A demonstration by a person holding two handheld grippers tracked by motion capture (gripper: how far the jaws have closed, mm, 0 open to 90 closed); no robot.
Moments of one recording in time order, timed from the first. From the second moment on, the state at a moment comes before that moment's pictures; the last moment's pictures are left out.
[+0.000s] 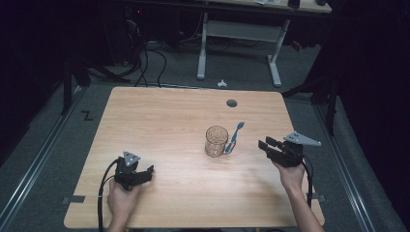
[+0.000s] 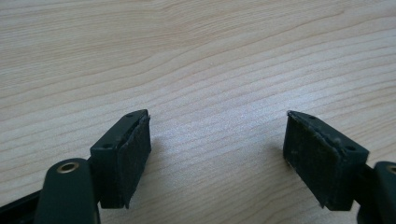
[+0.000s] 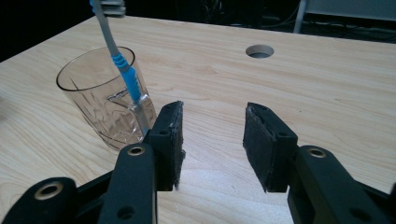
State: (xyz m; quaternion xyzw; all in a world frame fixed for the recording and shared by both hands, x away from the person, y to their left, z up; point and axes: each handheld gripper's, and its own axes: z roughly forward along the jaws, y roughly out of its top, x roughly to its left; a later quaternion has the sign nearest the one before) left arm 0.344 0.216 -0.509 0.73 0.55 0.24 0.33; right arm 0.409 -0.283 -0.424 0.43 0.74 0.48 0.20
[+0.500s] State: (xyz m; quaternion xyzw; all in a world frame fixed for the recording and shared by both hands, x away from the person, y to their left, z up) left arm 0.344 0.216 -0.508 0.73 0.55 0.24 0.33; right arm 0.413 -0.290 -0.437 0.45 0.73 0.47 0.19
